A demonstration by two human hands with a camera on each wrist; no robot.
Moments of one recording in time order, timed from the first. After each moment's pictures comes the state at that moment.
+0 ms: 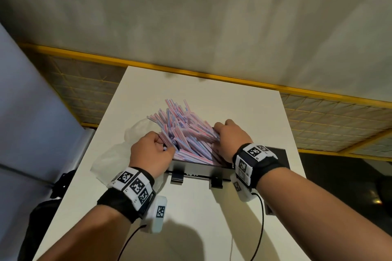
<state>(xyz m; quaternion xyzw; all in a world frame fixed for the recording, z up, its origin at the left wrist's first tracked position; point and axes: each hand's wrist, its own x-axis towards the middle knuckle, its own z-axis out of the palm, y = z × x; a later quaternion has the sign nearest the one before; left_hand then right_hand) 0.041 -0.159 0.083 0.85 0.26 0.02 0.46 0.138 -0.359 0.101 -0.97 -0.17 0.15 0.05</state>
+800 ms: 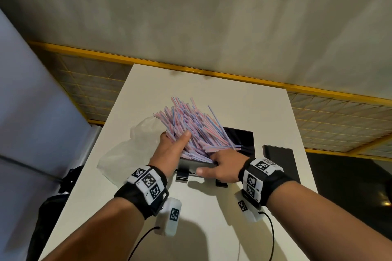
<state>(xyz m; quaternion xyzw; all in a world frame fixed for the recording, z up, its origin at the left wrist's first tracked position) 0.046 -0.178 0.073 0.69 0.26 -0.05 0.68 0.106 -0.360 0.082 -0.90 -0.25 0.36 0.07</state>
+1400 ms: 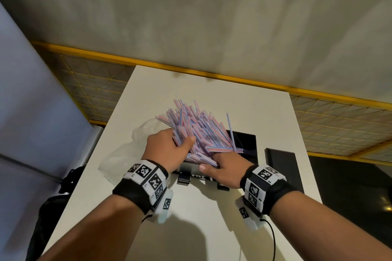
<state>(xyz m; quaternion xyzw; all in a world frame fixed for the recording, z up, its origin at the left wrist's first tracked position) 0.055 -0.164 0.096 0.91 0.19 0.00 0.37 0.097 -0.359 0.086 -0.91 -0.24 0.30 0.10</state>
